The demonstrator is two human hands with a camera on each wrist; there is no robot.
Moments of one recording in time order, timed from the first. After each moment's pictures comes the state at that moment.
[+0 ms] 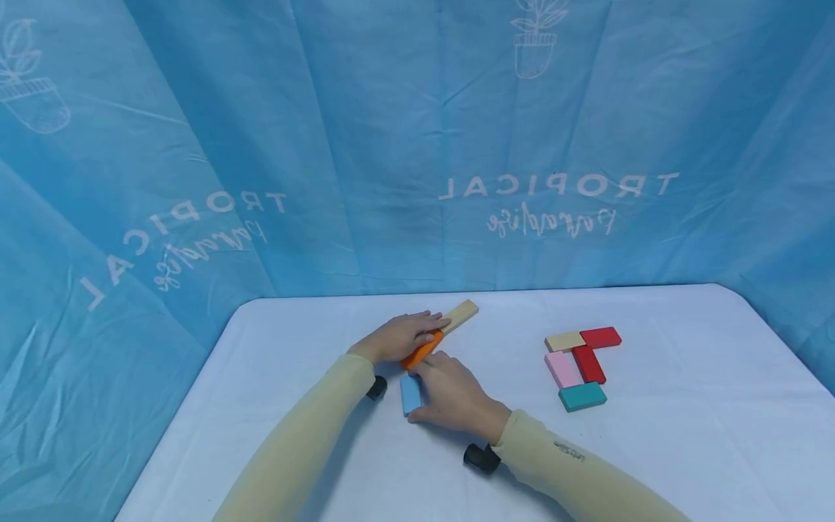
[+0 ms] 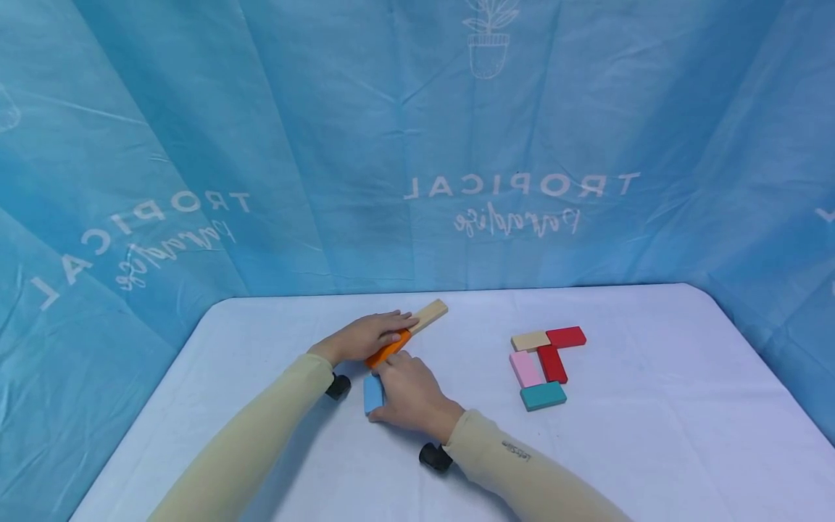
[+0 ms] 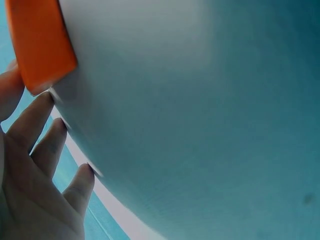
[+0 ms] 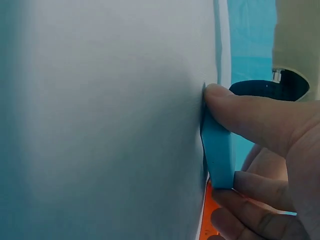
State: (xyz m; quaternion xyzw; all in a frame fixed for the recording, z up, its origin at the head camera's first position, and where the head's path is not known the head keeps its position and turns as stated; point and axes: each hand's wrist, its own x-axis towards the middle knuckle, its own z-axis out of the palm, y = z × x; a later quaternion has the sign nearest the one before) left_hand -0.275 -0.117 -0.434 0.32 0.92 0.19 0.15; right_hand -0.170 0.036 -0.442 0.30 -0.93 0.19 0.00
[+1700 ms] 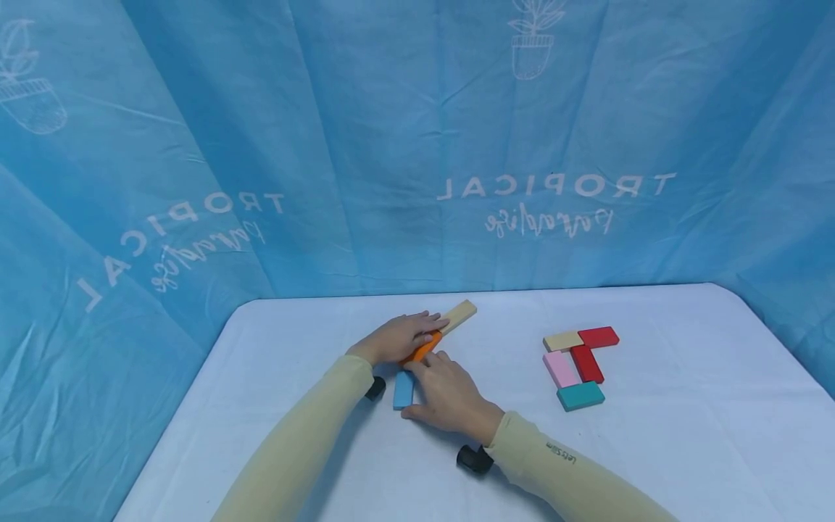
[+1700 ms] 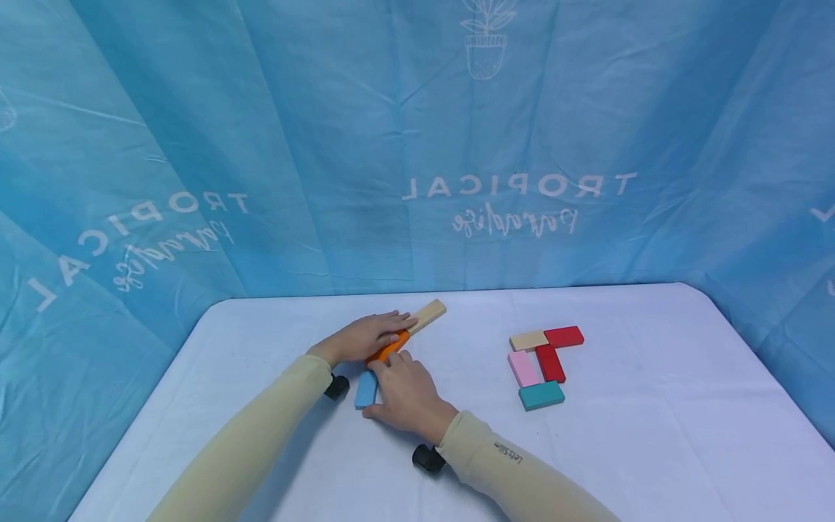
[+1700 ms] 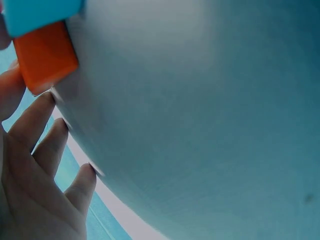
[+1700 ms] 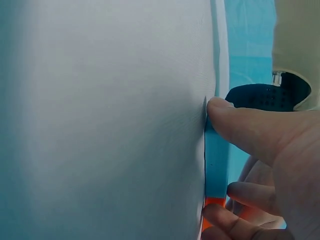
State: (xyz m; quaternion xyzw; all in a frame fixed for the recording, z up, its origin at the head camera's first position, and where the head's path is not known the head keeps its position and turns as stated) left_hand -0.276 -0.115 -0.435 0.31 0.92 0.18 0.15; right_hand -0.168 0.031 -0.447 0.28 -0.94 0.18 0.02
